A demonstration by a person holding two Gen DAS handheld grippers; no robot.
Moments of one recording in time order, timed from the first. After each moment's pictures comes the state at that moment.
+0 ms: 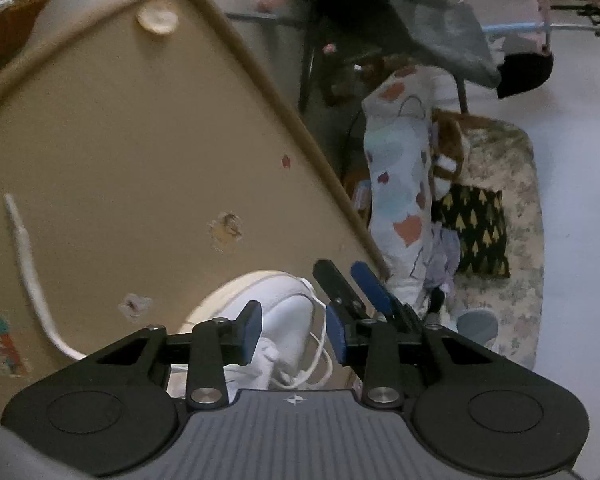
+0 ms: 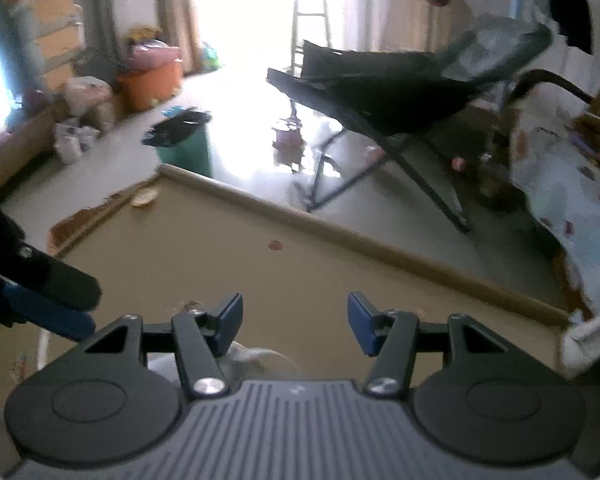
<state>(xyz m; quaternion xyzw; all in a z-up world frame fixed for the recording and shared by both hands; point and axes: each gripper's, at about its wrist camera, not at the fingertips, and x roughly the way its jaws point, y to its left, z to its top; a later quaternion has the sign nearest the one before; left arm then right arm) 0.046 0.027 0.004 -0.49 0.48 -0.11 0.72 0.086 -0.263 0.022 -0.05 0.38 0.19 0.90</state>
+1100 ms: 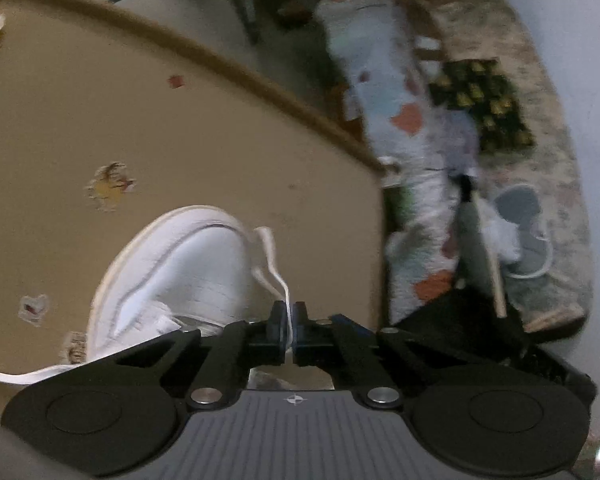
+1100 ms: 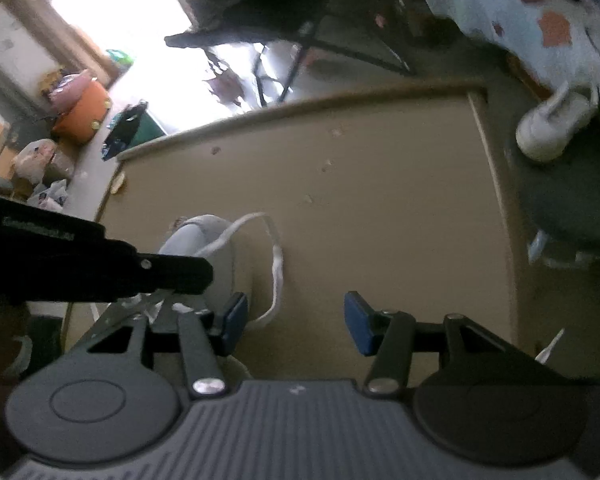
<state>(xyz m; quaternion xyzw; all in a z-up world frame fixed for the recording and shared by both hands) 0.087 -0.093 0.010 -0.32 0.54 -0.21 0.75 0.020 -0.327 0.024 0.14 0.50 0.12 0.85</state>
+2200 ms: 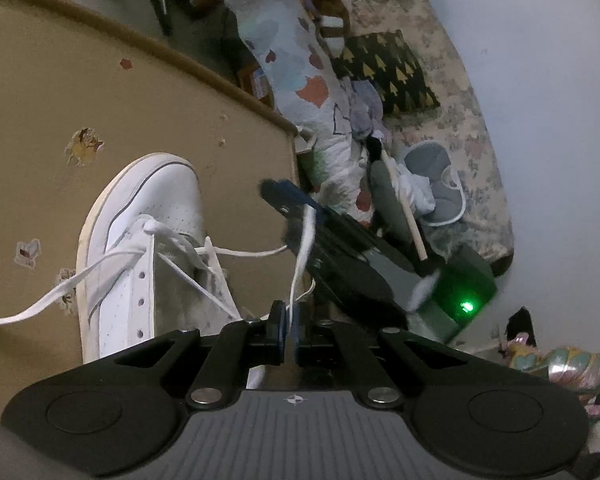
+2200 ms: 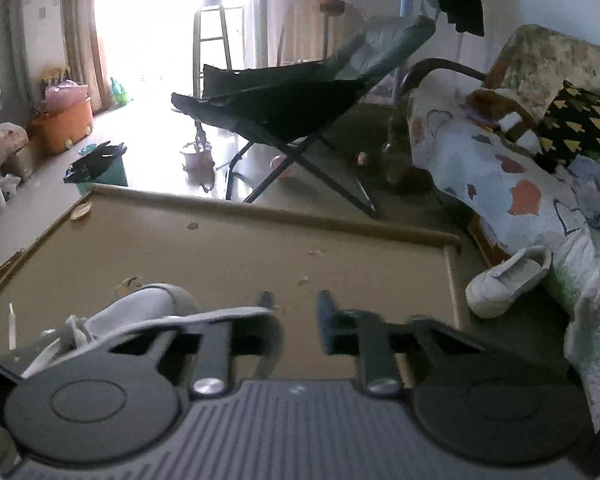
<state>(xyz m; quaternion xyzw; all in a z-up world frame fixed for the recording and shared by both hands) 0.017 -0.058 0.005 -0.34 0.50 -0.34 0.72 0.019 -0.299 0.020 -0.02 0.35 0.05 0.94</state>
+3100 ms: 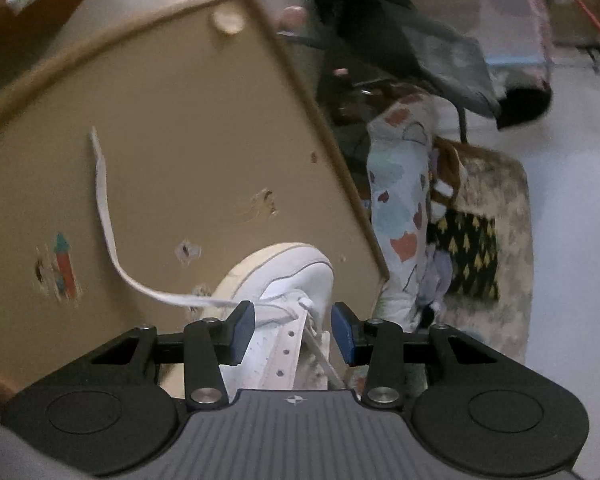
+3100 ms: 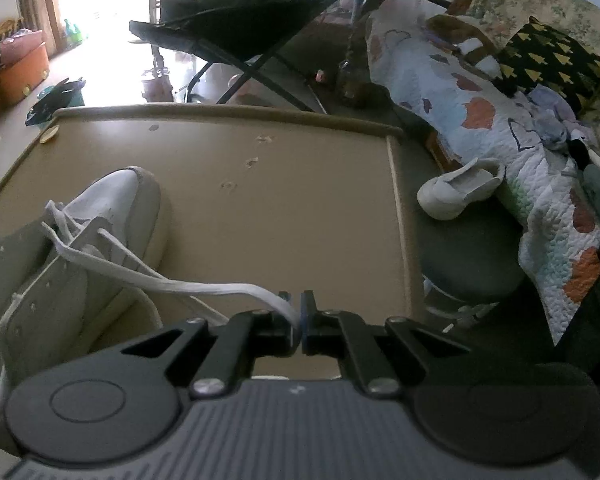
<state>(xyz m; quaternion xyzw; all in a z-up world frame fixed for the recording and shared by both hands) -0.022 0.015 -0.006 -0.54 0.45 -0.07 0.71 -0.021 -0.305 0.004 -0.03 0.46 -0.01 0.89</state>
